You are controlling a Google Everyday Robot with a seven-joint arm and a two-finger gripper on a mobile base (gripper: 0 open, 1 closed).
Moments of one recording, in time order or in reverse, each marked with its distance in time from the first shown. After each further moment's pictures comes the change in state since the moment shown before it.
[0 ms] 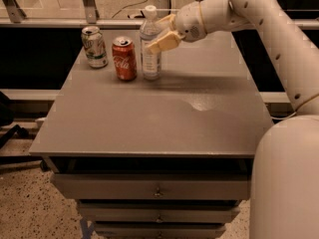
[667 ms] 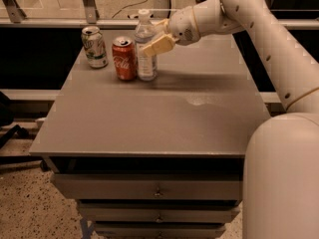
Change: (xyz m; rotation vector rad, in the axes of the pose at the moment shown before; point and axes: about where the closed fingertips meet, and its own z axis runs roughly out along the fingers) arm 0.005 0.004 0.021 -0.049 -0.009 0.056
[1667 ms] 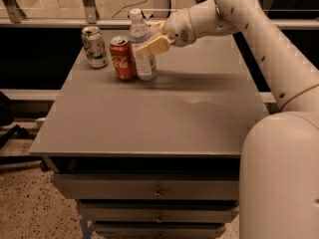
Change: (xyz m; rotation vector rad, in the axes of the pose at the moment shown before) arm 0.002 0.002 0.011 -0.023 -0.004 0.022
